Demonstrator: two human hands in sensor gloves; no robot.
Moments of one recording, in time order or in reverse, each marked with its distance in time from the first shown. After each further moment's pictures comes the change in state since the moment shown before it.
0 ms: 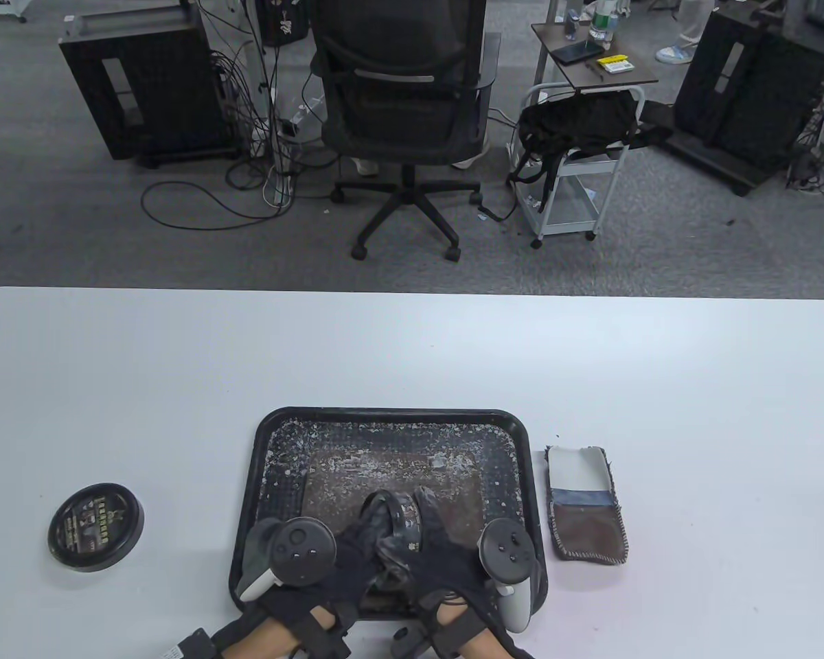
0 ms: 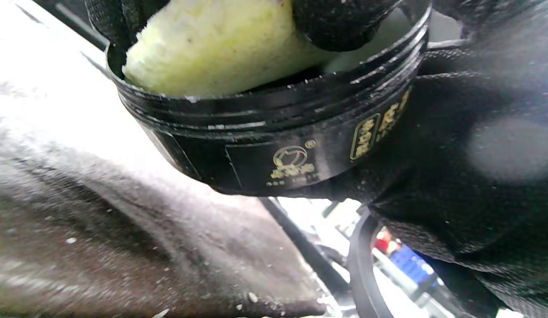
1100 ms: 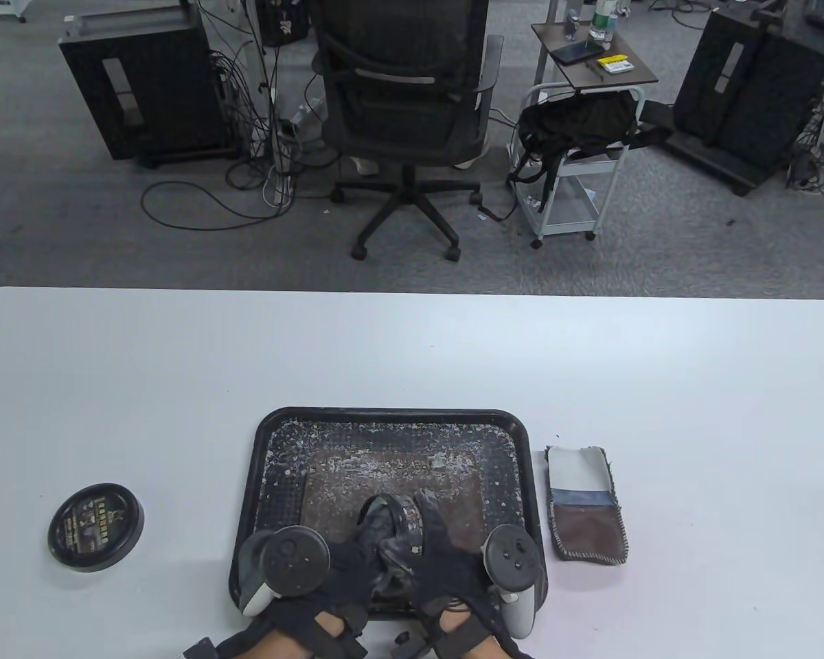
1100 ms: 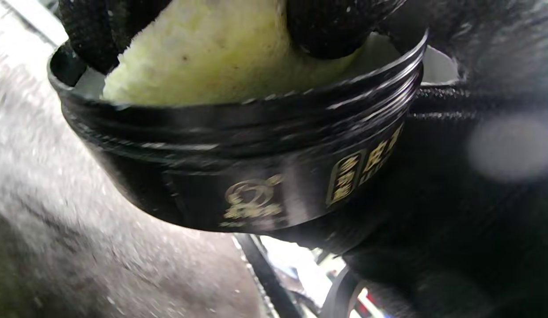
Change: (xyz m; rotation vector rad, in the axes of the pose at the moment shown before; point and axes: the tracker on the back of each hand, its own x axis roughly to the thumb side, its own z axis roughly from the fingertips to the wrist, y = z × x) left_hand 0.004 0.001 0.006 0.109 0.132 0.185; right_hand 0.010 0.002 0.009 -0.035 -0.028 0.101
